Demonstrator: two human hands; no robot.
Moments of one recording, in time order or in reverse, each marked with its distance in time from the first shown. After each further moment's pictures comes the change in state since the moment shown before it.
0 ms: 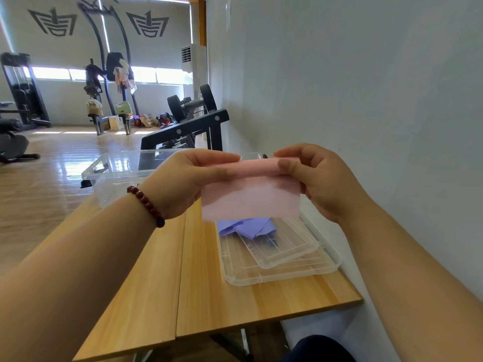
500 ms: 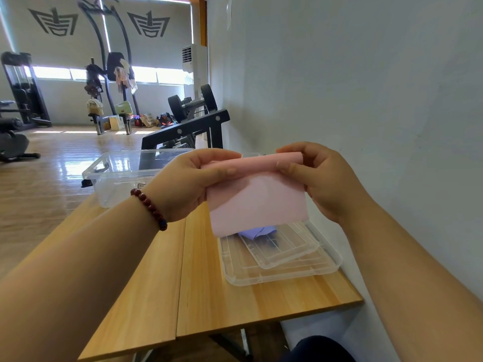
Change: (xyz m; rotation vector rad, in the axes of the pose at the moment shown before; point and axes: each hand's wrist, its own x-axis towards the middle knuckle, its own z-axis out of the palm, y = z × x) left_hand -0.001 -0.004 0.001 -0.040 -0.027 -0.016; right_hand -0.001 -0.002 0.000 -0.031 0.026 -0.042
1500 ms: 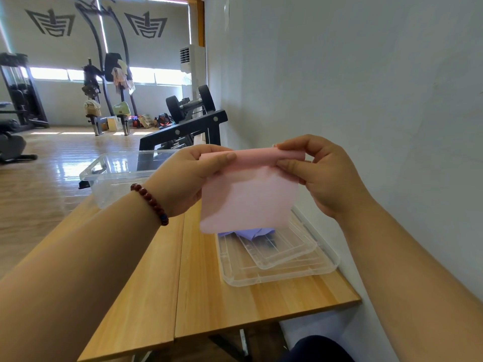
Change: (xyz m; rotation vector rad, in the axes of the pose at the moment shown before) left_hand 0.005 0.007 0.007 0.032 0.065 -0.031; right_hand 0.004 -0.002 0.000 0.012 0.054 -0.098
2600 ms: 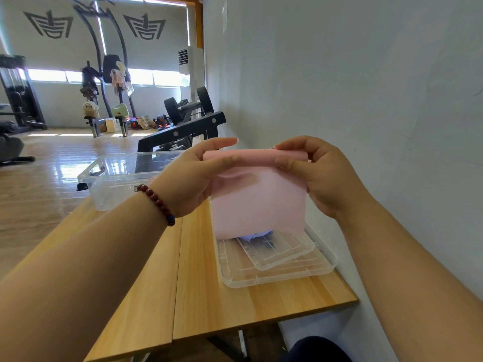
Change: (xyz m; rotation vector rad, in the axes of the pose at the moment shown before) left_hand 0.005 0.001 0.009 -0.135 -0.016 0.039; right_hand 0.001 -0.005 -0.003 0.077 -0.018 0.100
